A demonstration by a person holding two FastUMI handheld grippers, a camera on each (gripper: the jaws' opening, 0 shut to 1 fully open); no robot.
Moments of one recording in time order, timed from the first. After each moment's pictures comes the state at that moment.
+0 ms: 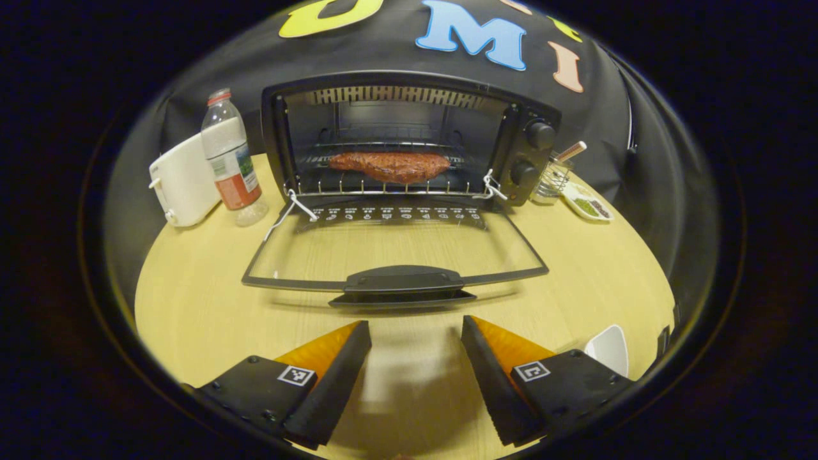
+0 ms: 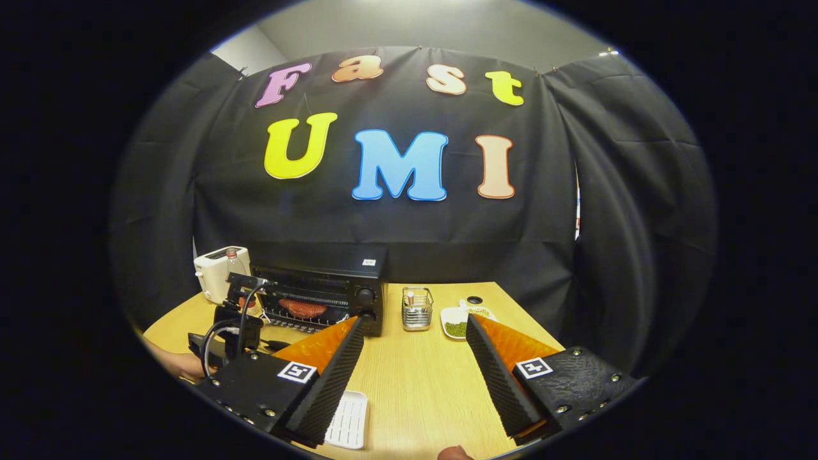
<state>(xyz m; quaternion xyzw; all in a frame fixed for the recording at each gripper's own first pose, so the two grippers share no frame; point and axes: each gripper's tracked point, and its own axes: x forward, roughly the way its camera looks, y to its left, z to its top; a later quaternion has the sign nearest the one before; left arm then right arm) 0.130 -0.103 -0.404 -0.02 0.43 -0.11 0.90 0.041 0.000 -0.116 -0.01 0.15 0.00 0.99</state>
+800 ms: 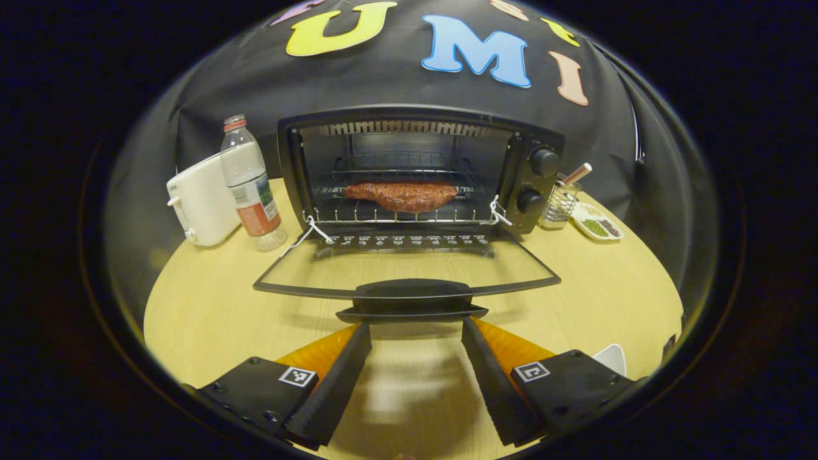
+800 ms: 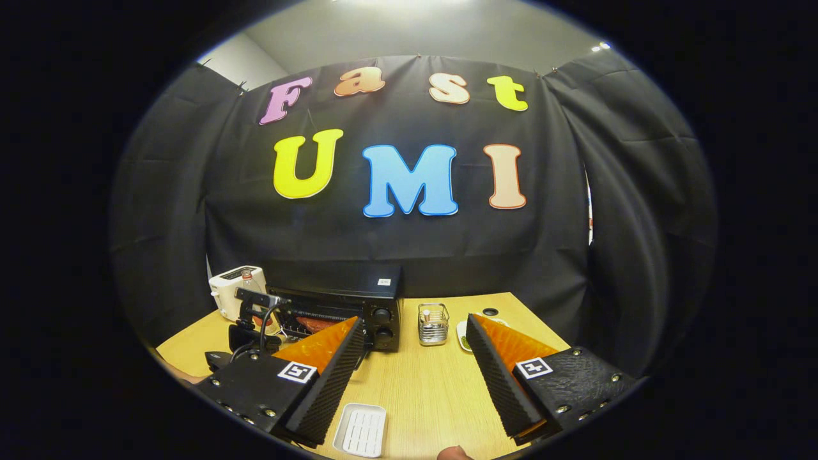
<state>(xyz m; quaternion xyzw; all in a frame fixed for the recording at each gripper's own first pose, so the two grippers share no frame) 0.140 -0.099 -0.377 -0.02 0.38 -0.08 0.92 0.047 0.015 -0.091 0.01 0.13 0.03 0.99</state>
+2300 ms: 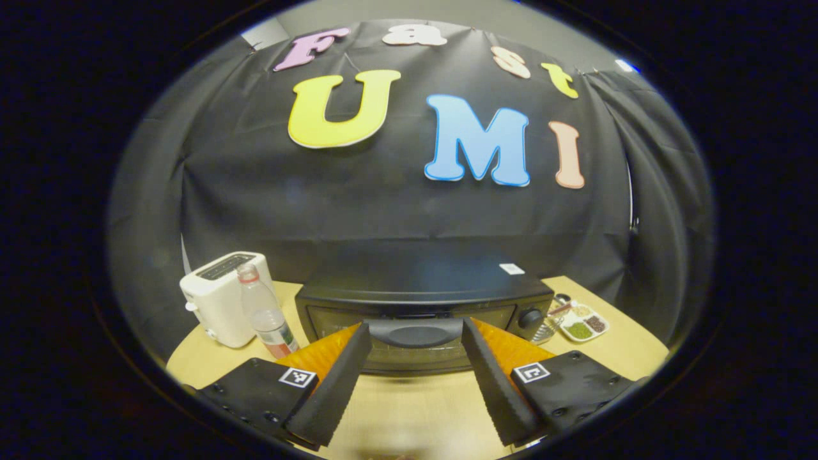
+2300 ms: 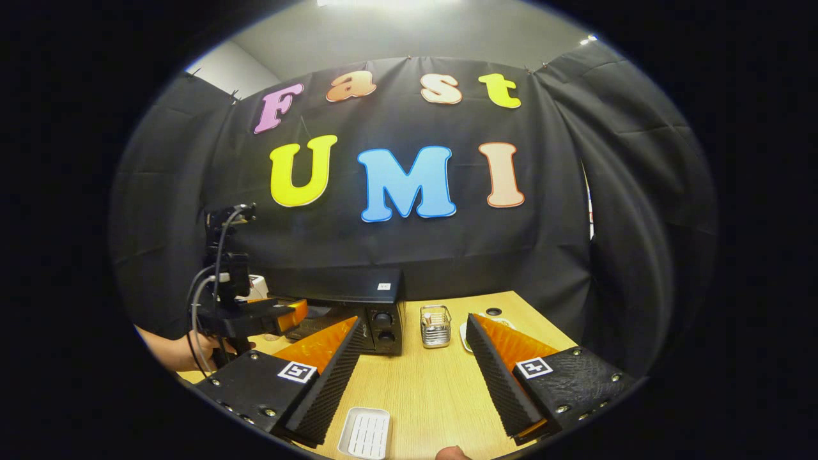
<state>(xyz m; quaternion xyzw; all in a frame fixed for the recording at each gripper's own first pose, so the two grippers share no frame) 0.216 -0.090 -0.179 -0.04 0.16 -0.07 0.98 0.051 0.001 -0.076 0.04 0.11 0.03 0.99</state>
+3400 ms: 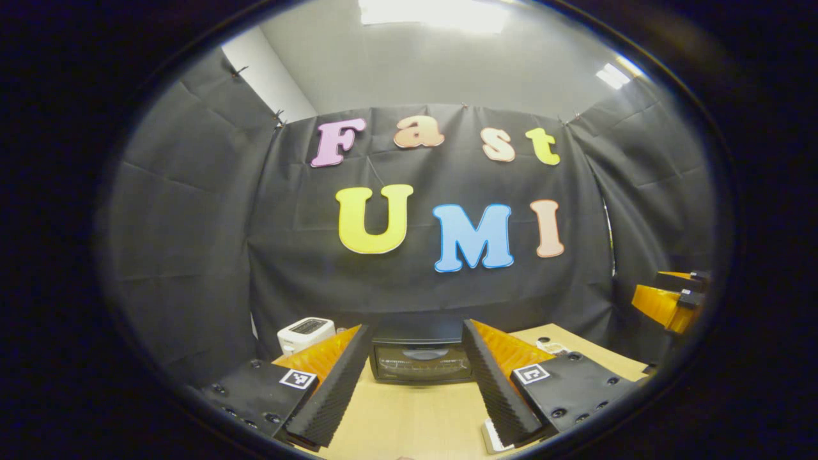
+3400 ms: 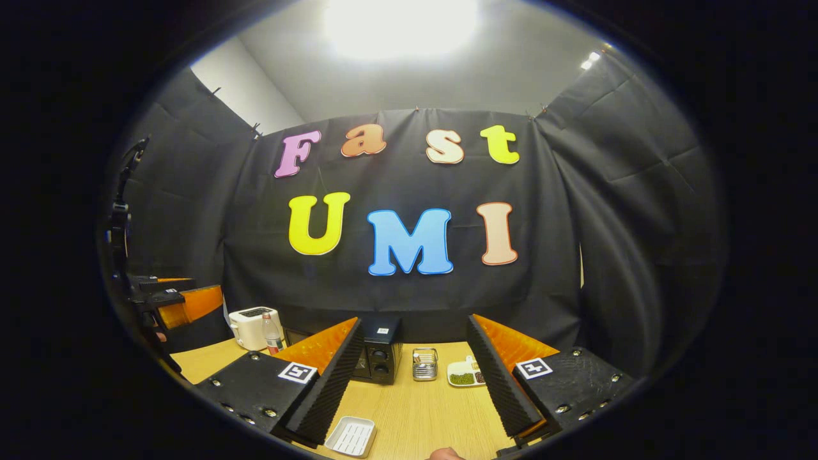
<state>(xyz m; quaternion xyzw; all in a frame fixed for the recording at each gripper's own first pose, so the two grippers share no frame) -0.011 -0.055 0.009 -0.01 0.02 -0.01 1.00 -0.016 -0.032 0.008 0.02 0.00 0.04 1.00</state>
